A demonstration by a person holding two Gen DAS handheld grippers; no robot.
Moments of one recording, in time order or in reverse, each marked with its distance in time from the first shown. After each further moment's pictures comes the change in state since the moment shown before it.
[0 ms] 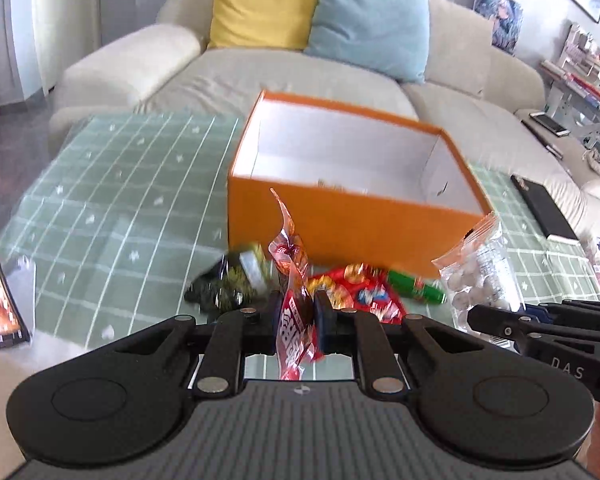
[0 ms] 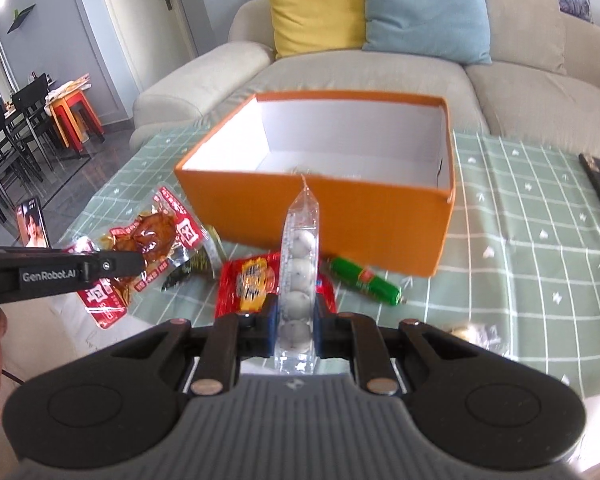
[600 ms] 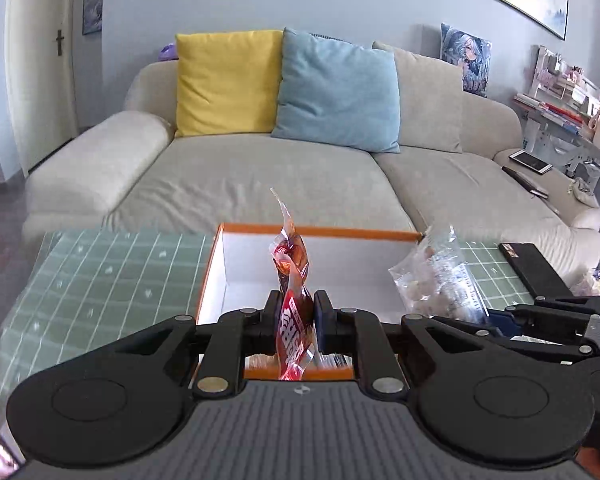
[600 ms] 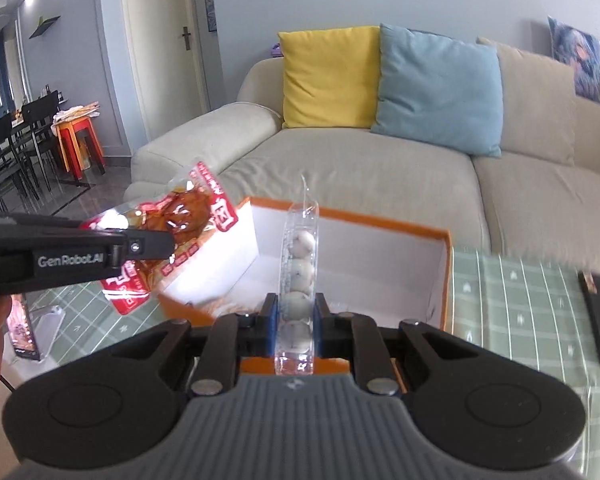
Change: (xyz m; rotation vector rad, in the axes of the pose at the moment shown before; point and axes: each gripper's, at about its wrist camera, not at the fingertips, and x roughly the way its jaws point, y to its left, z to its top) left arm 0.023 -0.035 0.099 0.116 -0.189 -0.021; right arm 0.018 -0.003 0.104 -0.125 -0.168 -0.028
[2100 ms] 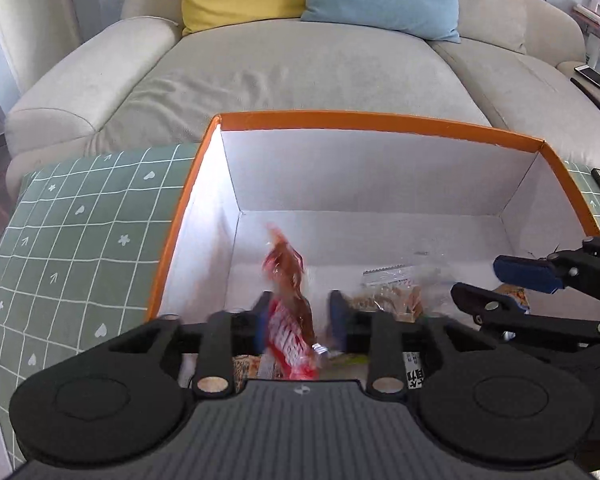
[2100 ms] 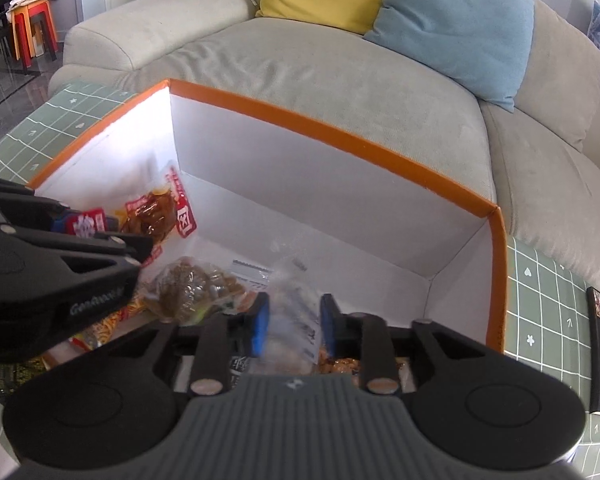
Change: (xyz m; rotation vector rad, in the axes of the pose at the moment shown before) left arm 0.153 0.020 -0.018 0.012 0.317 0.114; right arm 0.185 -0.017 0.010 -0.138 0.313 -0.162
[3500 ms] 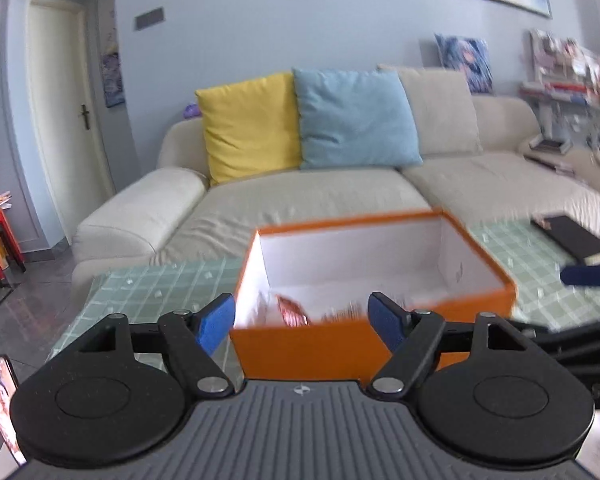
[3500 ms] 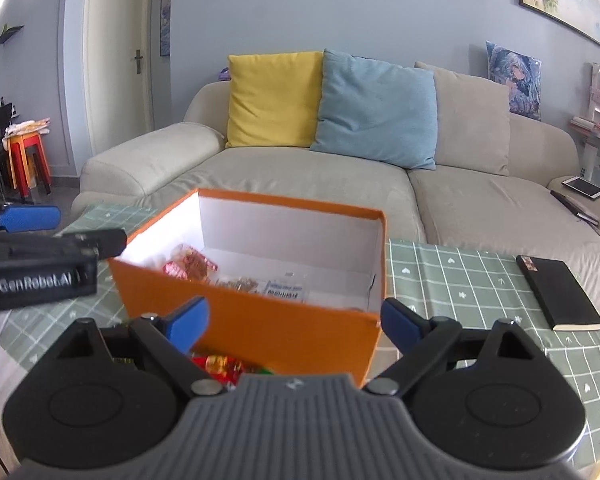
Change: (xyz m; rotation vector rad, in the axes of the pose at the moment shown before) left arm -0.153 -0.024 -0.117 0.112 -0.468 0.062; right arm -0.175 0.015 -0.149 0.189 -0.407 -0.046
